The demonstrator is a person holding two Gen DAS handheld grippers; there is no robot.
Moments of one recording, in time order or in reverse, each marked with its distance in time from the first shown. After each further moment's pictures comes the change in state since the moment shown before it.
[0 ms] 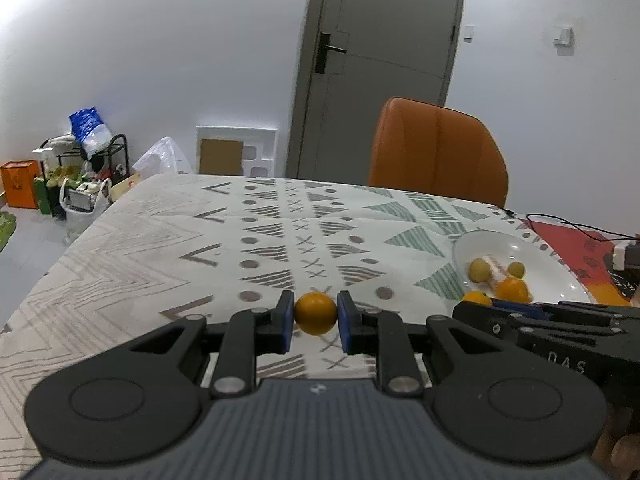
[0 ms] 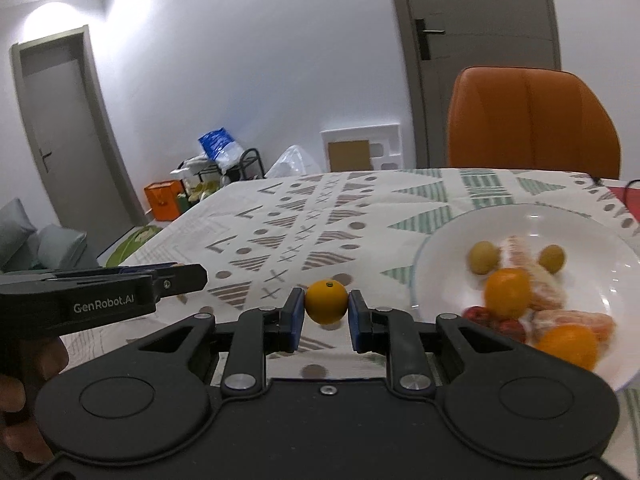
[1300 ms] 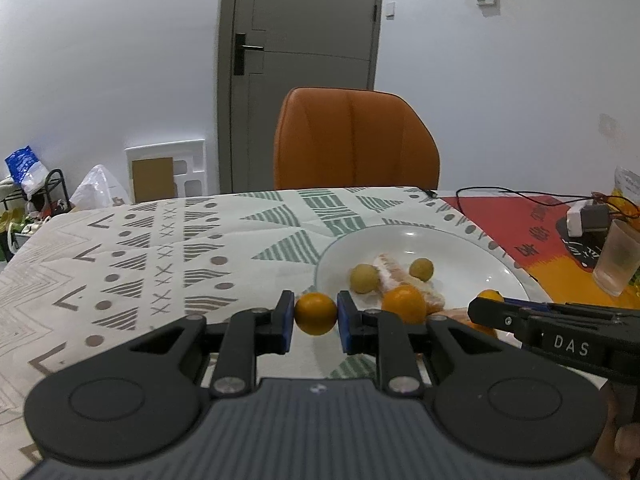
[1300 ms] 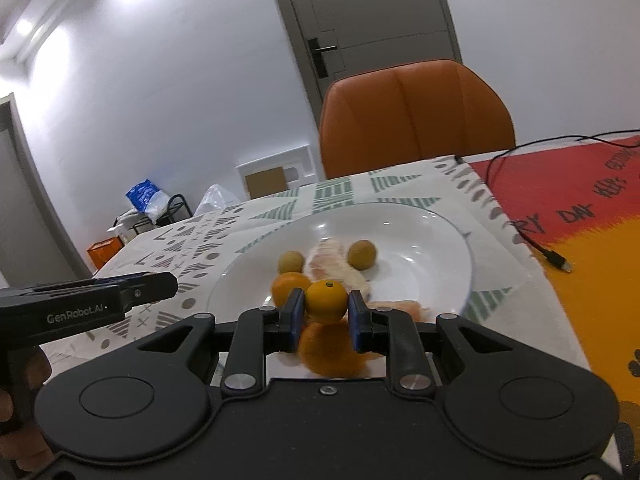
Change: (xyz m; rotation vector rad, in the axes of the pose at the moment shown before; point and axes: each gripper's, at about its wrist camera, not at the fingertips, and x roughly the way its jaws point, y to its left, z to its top) left arm 0.038 -0.112 0.006 0.154 0.011 -0.123; right arm -0.047 -0.120 -0.018 0.196 -0.076 -0.165
